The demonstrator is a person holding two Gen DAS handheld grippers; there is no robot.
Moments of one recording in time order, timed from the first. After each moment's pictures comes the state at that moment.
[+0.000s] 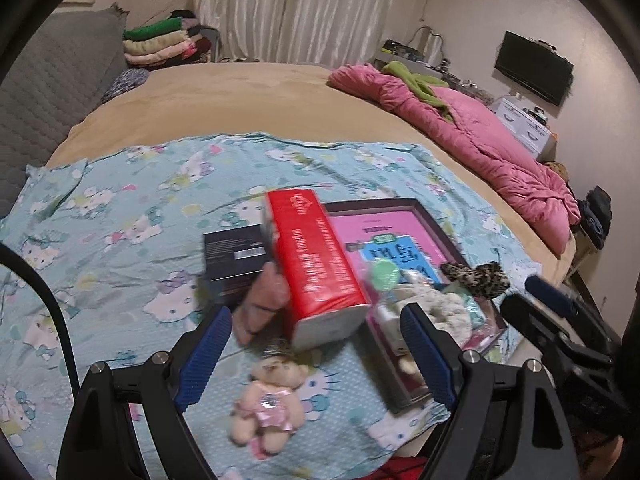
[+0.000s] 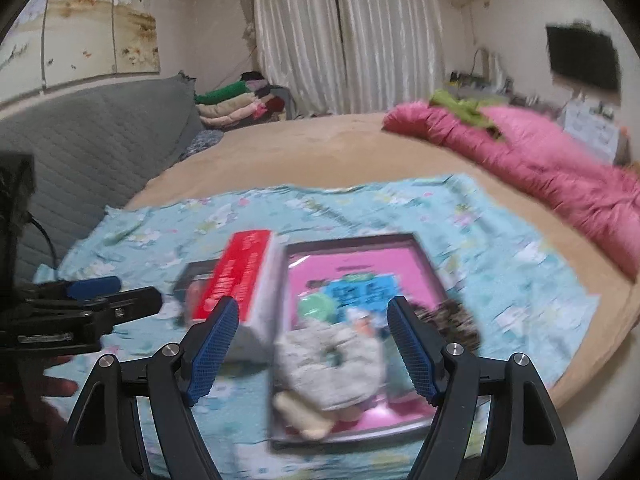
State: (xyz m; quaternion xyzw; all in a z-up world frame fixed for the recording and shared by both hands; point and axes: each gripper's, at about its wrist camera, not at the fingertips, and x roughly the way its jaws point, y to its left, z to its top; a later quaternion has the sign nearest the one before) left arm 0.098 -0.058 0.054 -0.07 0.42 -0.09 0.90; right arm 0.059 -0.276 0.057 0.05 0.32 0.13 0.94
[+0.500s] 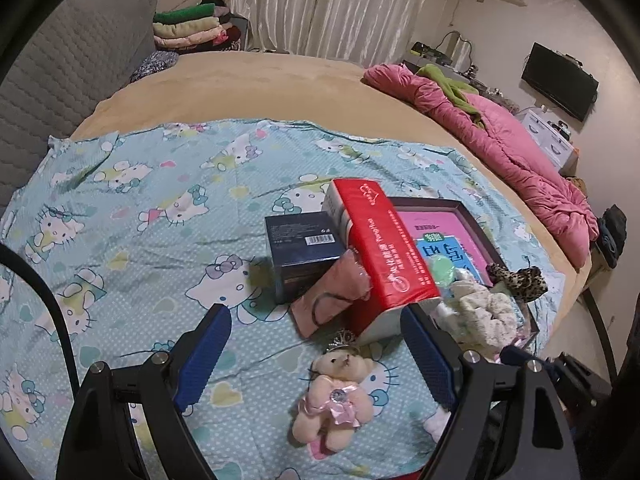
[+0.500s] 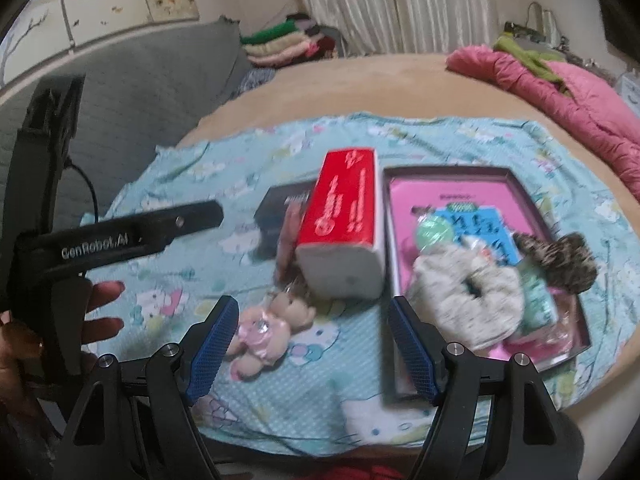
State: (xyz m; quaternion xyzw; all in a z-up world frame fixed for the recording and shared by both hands) left arm 0.103 -0.003 0.025 -0.09 0.43 -0.06 0.90; right arm 0.050 -0.184 0.011 0.02 0.42 0.20 0.89
